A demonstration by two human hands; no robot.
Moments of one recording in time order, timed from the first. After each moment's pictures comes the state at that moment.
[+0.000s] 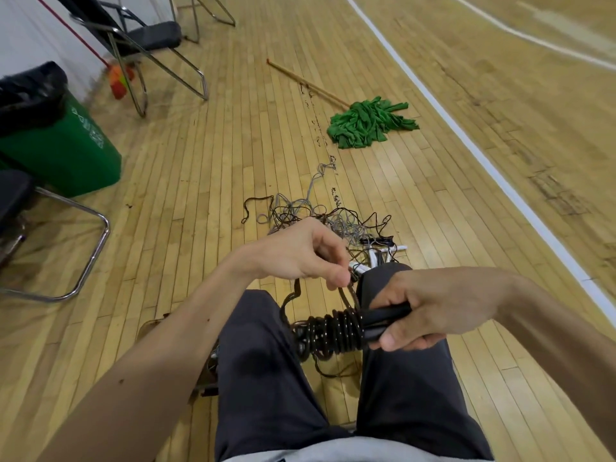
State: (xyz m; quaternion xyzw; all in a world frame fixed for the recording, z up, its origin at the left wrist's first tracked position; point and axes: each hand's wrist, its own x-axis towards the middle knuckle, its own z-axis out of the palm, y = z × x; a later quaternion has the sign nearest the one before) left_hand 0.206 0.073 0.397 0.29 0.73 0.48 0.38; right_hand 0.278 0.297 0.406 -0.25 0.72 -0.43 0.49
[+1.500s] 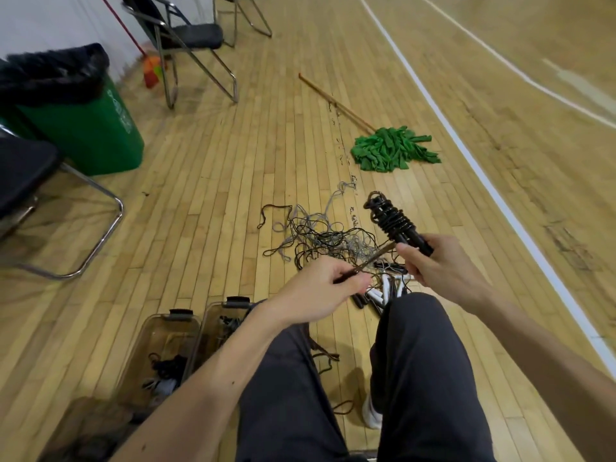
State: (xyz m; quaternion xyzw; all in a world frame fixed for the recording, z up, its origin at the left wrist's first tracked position) left_hand 0.235 0.021 0.372 0.14 0.84 0.48 0.23; right_hand 0.213 0.250 0.359 0.00 0.87 -0.49 0.06
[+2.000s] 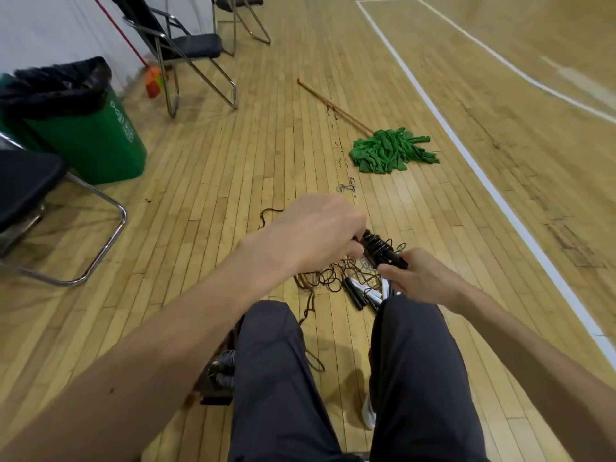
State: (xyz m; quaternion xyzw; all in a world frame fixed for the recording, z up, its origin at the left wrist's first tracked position) left_hand 0.208 0.054 0.464 0.33 0.94 0.00 0.04; right_hand 0.215 0.254 0.358 0.02 0.88 -0.41 0.23
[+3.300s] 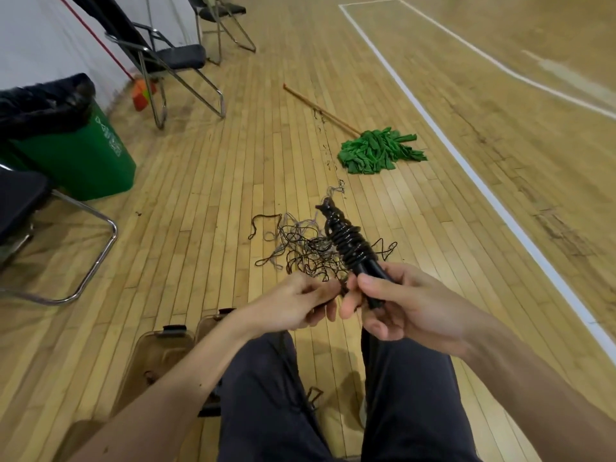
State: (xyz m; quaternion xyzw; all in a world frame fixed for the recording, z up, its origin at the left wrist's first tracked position) left_hand 0.240 0.040 0.370 0.15 0.79 0.50 0.32; right_hand 0.275 0.252 0.400 -0.09 0.55 -0.76 0.32
